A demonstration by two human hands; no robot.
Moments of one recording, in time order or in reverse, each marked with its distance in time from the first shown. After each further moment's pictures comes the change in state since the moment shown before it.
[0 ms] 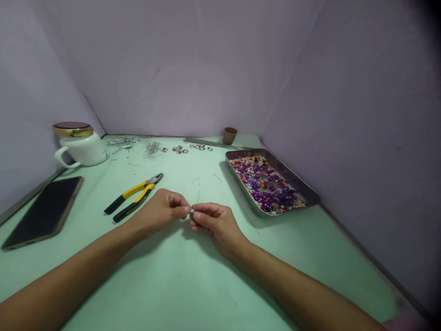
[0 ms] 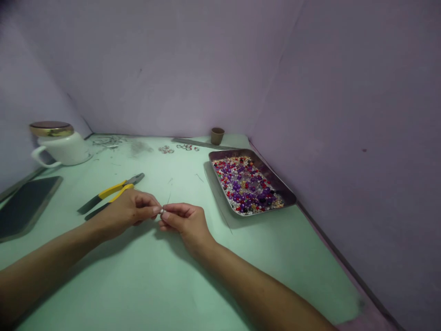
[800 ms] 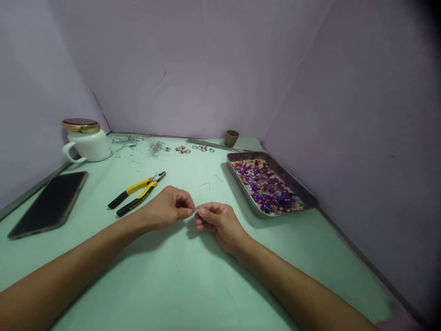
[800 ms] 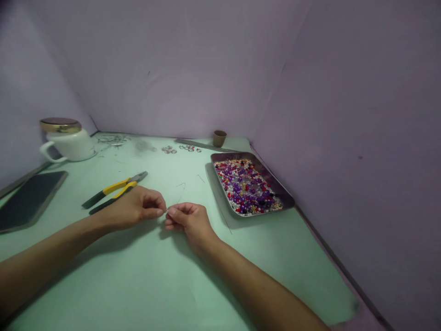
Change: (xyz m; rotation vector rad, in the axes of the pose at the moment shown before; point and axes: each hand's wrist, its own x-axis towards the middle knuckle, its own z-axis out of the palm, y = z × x) left_hand 0.002 -0.003 -0.003 0.174 -0.082 0.143; right_hand 0.000 -0.004 -0.003 -0.058 0.009 0.054
